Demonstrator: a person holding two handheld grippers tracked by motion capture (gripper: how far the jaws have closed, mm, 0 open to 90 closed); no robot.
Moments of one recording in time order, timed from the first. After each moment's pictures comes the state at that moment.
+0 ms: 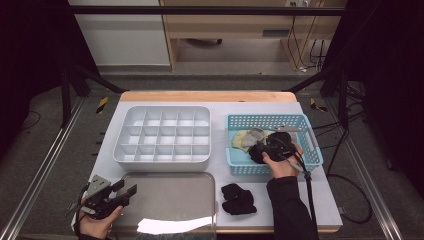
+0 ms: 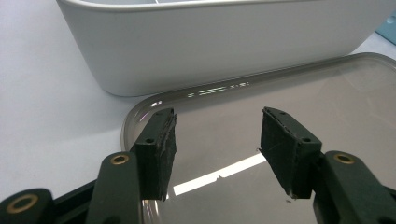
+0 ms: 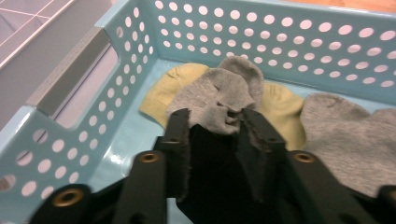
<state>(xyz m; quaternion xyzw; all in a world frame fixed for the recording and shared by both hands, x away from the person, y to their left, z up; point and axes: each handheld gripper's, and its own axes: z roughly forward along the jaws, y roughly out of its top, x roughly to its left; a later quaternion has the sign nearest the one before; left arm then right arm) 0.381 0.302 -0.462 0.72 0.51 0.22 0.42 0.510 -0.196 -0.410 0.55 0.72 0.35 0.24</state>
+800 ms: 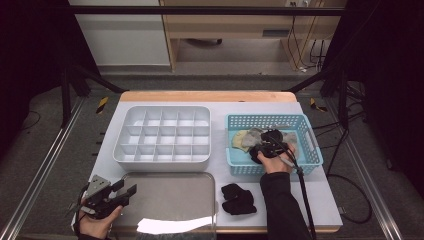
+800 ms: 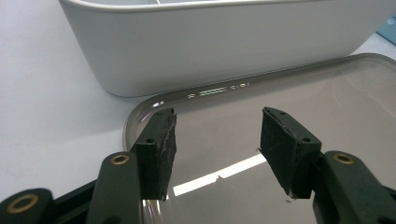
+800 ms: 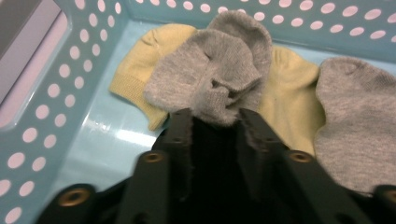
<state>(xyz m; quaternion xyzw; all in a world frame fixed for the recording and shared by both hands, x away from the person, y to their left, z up) 0.381 0.302 -0.462 0.72 0.51 0.22 0.42 0.532 -0.185 -0.431 0.59 0.73 0.27 0.20</state>
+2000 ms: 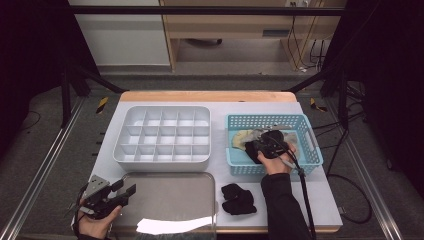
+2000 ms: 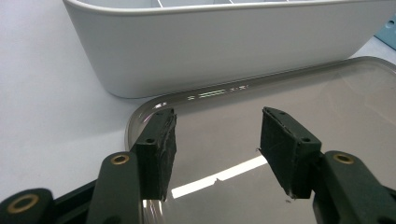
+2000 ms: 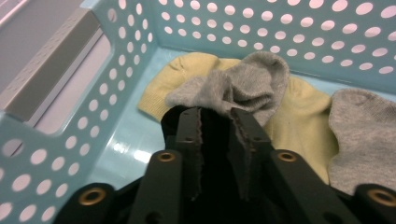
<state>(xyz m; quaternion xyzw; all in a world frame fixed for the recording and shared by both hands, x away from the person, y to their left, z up) 0.381 0.304 -0.462 0.72 0.51 0.22 0.42 0.525 -0.186 -0.425 0.55 0.73 0.34 0.22</state>
